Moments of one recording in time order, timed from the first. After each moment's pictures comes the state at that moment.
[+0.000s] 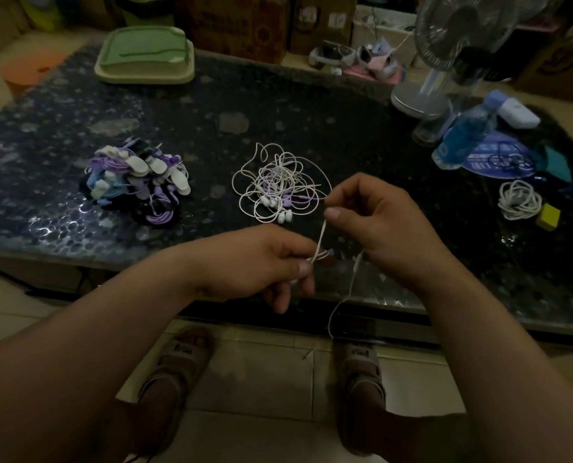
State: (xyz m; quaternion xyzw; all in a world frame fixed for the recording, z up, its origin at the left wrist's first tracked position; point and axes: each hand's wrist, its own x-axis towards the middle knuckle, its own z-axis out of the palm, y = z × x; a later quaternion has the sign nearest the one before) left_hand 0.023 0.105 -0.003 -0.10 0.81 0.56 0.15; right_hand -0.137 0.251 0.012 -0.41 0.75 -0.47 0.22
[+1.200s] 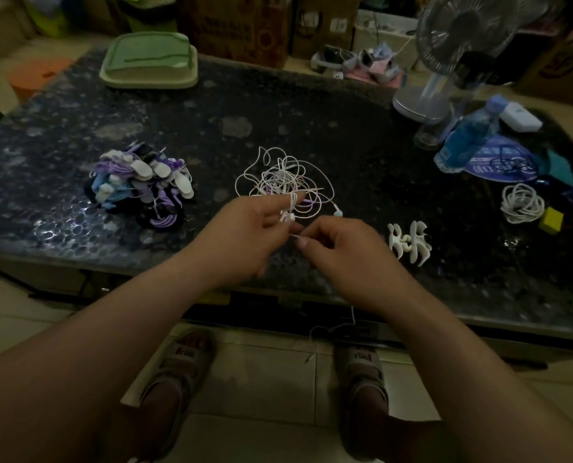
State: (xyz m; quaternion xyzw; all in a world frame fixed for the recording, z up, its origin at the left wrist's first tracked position) left_hand 0.019 0.097 -0.009 -0.24 0.80 0.53 -0.11; right_hand -0.102 0.241 -0.002 -0.43 0.82 -0.31 0.22
